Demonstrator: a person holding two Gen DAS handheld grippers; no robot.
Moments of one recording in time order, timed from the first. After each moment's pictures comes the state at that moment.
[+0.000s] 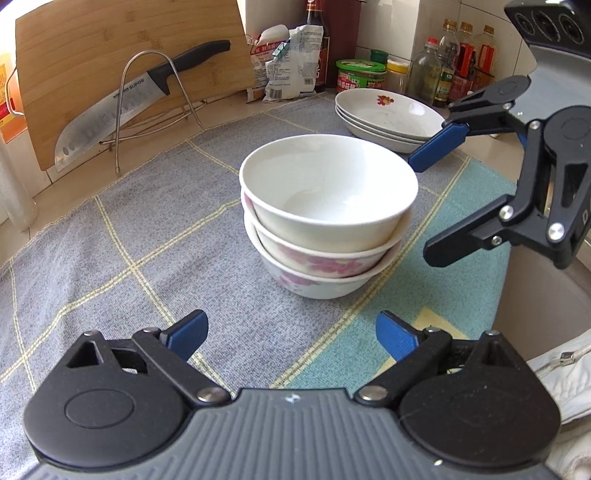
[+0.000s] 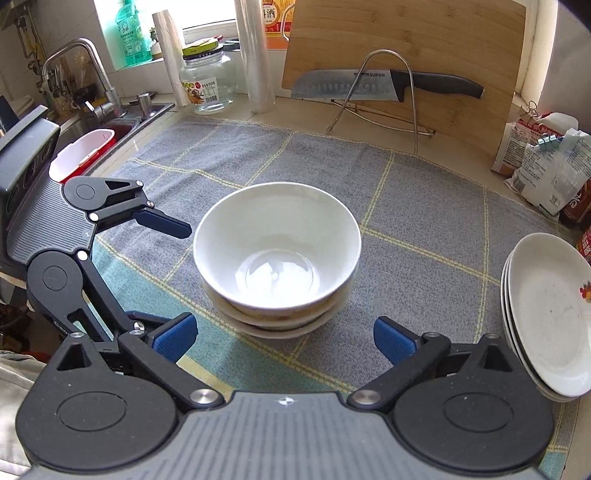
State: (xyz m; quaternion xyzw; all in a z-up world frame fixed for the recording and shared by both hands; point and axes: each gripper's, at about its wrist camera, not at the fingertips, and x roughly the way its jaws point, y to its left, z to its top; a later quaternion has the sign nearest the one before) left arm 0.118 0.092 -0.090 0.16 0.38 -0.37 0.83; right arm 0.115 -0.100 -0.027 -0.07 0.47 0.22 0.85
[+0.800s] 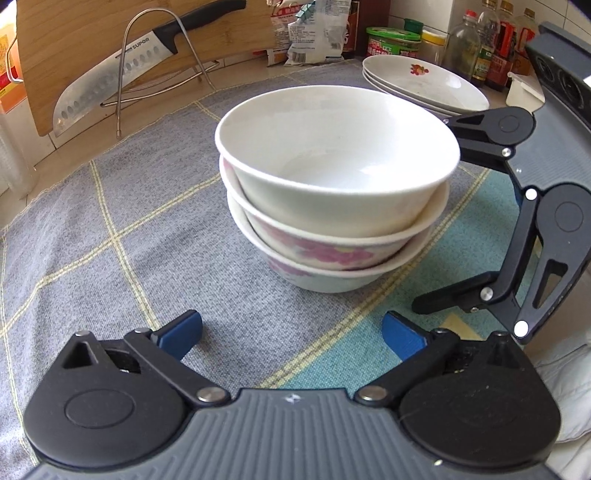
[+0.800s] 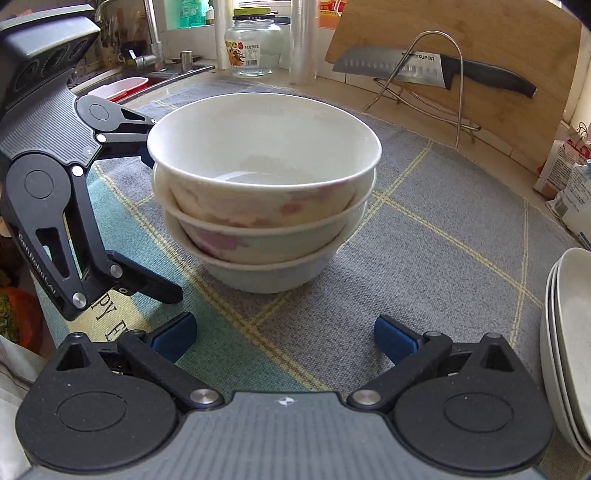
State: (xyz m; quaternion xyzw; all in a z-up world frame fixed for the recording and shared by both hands) left arm 0.125 0.059 -0.115 0.16 0.43 -0.30 0.84; right arm 0.116 -0.122 -0.104 -0.15 0.42 0.30 0.84
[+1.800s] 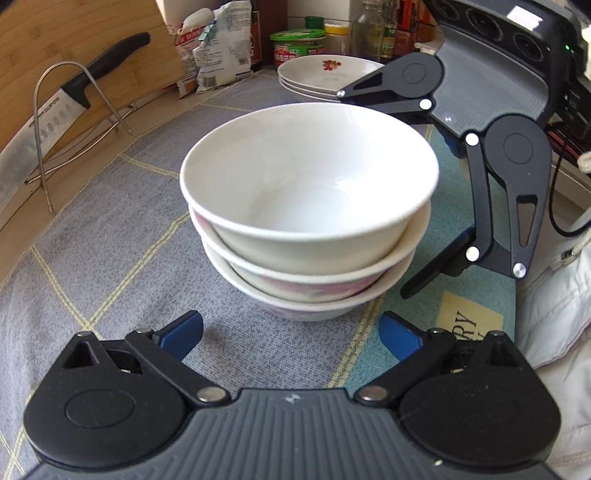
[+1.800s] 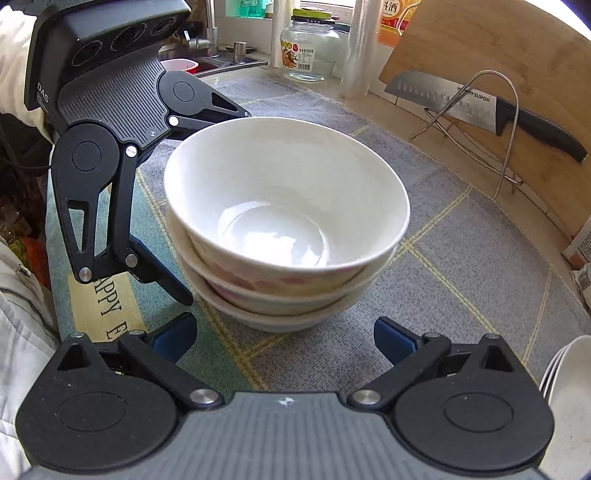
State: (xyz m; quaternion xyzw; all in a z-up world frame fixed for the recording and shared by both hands) left arm 0.155 0.062 -0.107 0.25 0.36 -0.46 0.77; right arm 0.144 -0.110 -0.092 -0.22 0.41 0.37 0.80
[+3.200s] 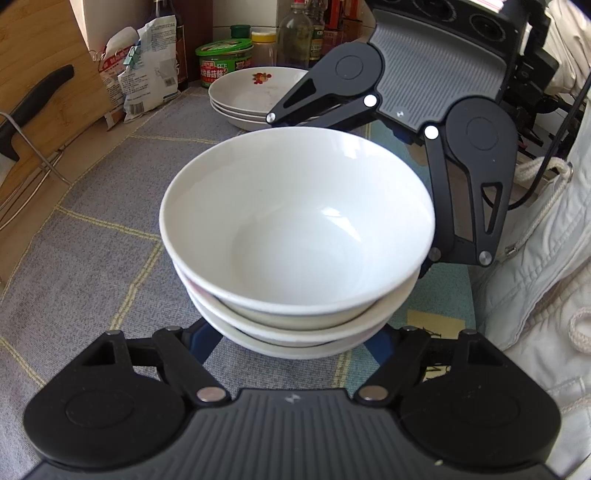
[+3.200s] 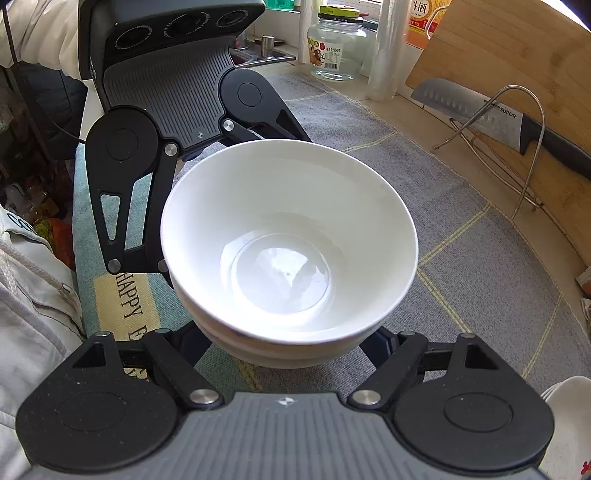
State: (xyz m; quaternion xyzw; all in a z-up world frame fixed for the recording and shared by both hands) left arm 0.183 0.036 -0.093 0.26 0.36 -0.56 0.70; right arm 0.161 -0.107 -0.070 -0.23 0.43 0.42 0.77
